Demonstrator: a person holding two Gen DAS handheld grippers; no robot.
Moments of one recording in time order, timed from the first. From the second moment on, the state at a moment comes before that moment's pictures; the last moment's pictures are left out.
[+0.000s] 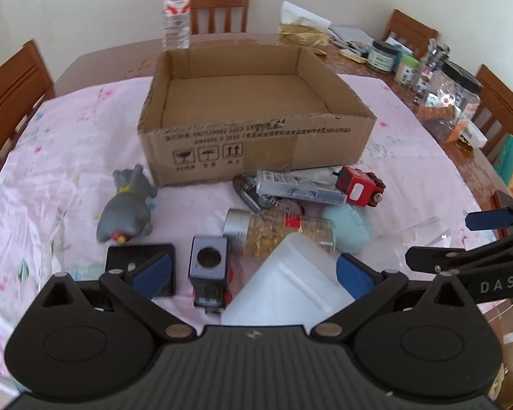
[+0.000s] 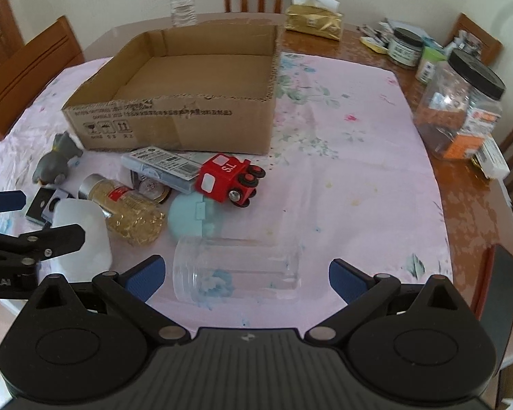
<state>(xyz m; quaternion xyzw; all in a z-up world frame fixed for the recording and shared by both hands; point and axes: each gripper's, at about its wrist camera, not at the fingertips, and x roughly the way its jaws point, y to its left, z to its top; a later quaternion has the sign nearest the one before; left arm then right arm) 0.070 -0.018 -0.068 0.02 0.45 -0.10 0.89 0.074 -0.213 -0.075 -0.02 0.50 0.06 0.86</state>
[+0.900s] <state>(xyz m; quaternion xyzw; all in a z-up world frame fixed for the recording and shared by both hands) 0.040 -0.039 -0.111 0.07 0.51 -0.03 0.86 0.085 -0.223 -0.105 -0.03 0.52 0.14 0.84</state>
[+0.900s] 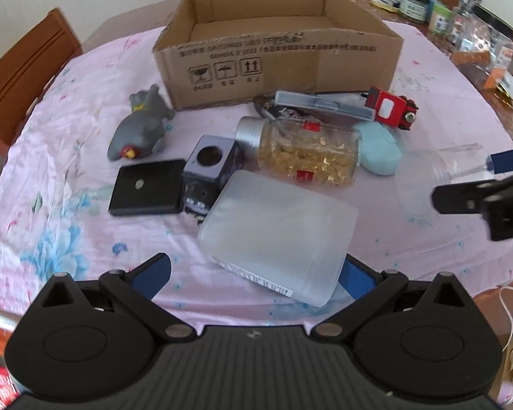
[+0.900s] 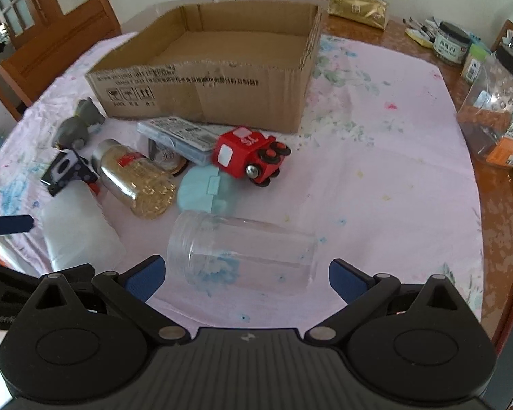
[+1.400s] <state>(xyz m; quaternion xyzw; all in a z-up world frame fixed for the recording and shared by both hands) 0.046 -0.046 -0.102 0.10 0.49 -0.14 0.85 0.082 -0.243 -0.133 -0.06 0.55 0.08 0.83</state>
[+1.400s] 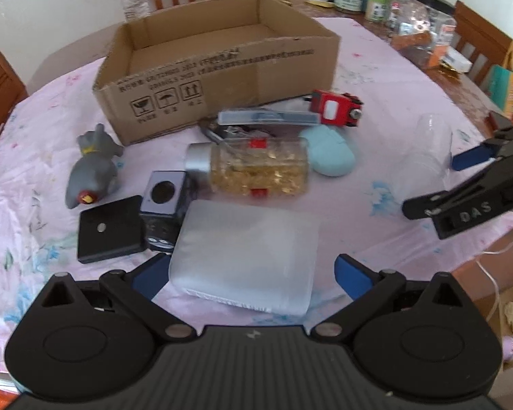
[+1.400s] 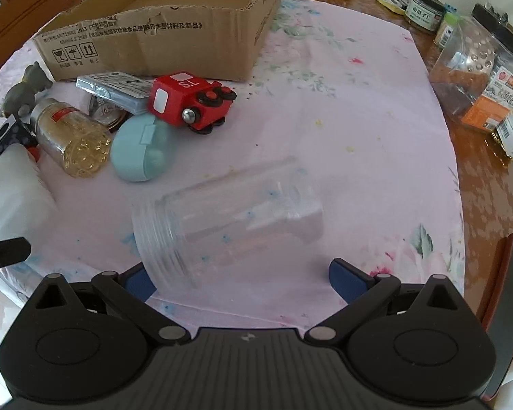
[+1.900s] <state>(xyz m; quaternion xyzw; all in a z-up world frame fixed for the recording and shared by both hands) 0.059 -0.050 -0.128 0.07 0.52 -0.16 0.84 0.074 -0.246 -0.134 -0.08 0.52 0.12 0.84</state>
